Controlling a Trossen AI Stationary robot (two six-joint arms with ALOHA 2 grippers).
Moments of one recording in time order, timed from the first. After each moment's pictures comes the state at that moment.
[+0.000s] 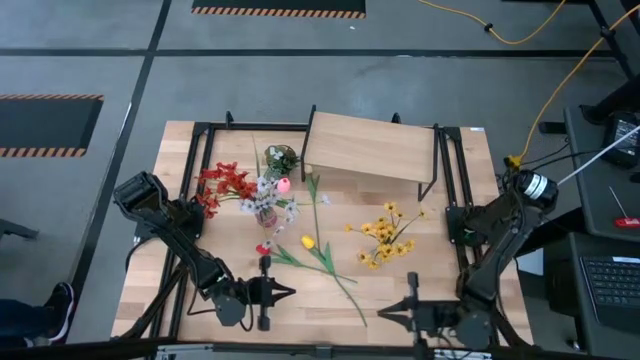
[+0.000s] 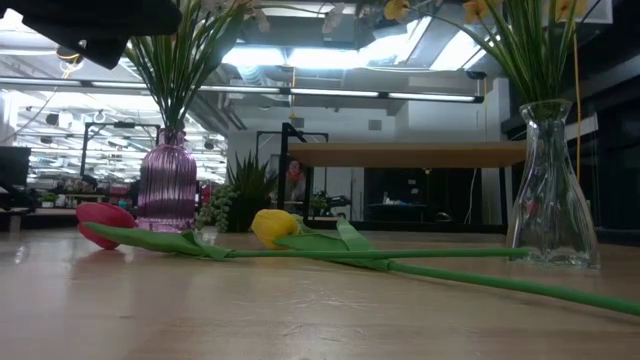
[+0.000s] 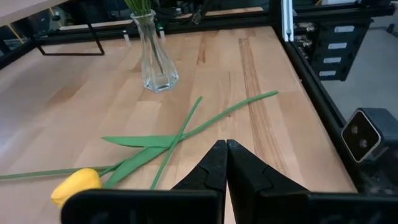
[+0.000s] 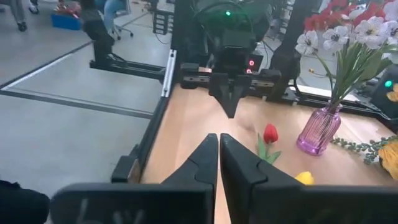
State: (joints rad) left arm -0.83 1.70 0.81 0.35 -0.86 -0.37; right arm 1.04 1.58 0.93 0.33 1.00 0.15
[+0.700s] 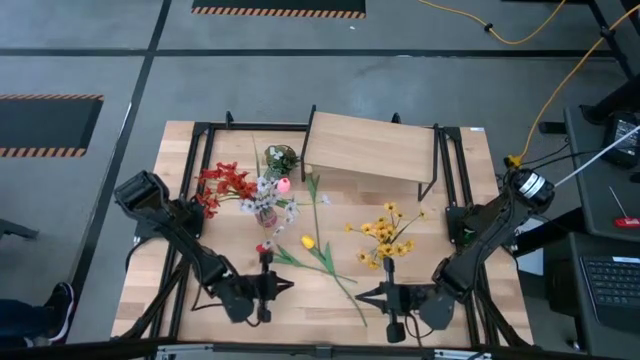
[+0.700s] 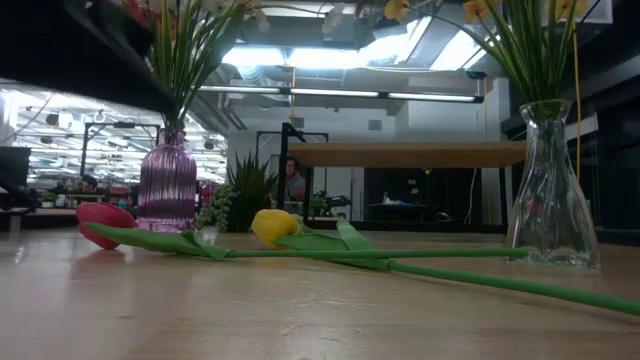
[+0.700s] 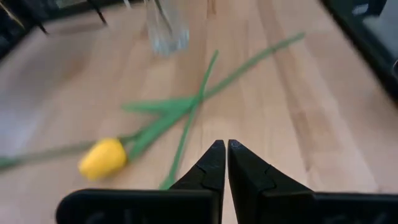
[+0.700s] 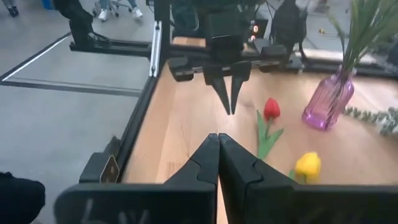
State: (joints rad) left arm -0.78 1.70 0.81 0.14 -0.79 -0.37; right arm 0.86 1.59 0.95 0.21 0.78 0.27
